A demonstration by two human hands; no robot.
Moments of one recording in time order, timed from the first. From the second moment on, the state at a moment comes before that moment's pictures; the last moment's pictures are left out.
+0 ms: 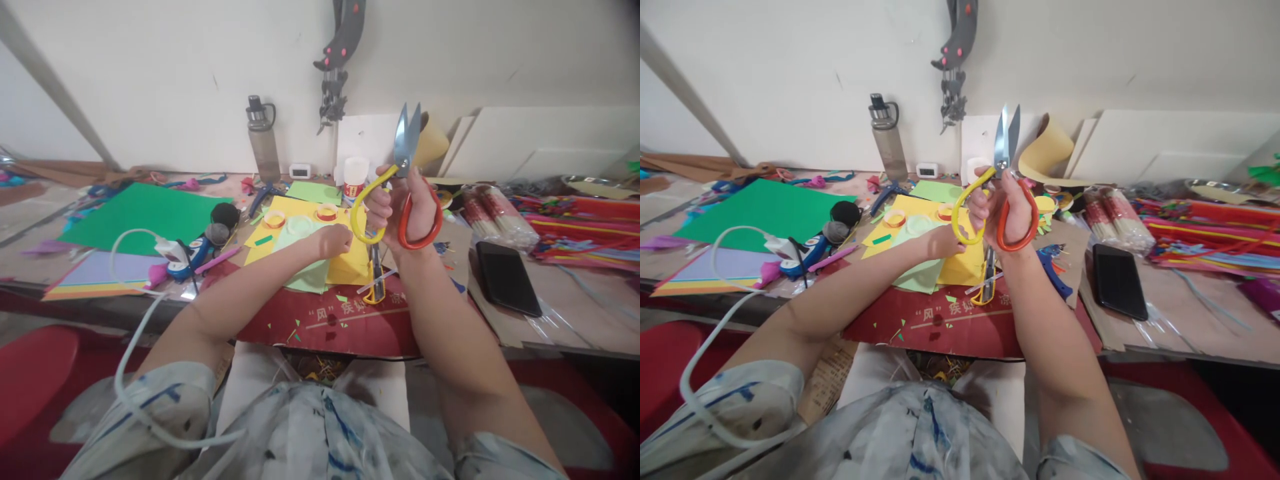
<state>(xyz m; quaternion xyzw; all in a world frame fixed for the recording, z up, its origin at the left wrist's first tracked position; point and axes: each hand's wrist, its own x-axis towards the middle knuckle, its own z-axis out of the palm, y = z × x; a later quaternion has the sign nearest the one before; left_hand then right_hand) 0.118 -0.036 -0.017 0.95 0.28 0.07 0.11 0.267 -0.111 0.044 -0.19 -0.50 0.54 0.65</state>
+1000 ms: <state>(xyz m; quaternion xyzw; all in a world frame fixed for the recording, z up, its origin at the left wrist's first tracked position) 0.079 0.042 0.013 0.80 0.44 0.27 0.32 0.243 -0.108 0.038 -0.32 -0.46 0.46 0.69</state>
